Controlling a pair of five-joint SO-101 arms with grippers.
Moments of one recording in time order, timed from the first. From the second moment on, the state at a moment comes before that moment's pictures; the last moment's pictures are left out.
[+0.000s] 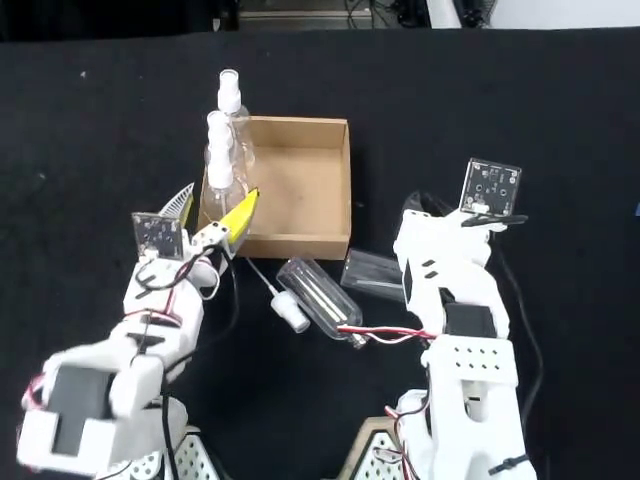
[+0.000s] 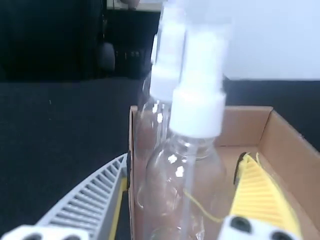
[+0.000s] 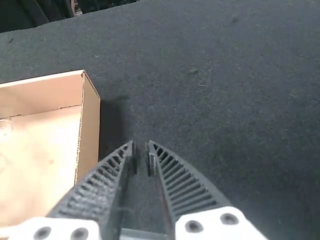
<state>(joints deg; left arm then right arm) 2.3 -12.2 84.7 -59.4 2.2 4.0 -55.5 73.8 21.7 -9.1</state>
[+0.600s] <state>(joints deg) 2.3 -66.9 87.4 1.0 2.2 4.0 -55.5 73.8 21.7 -9.1</state>
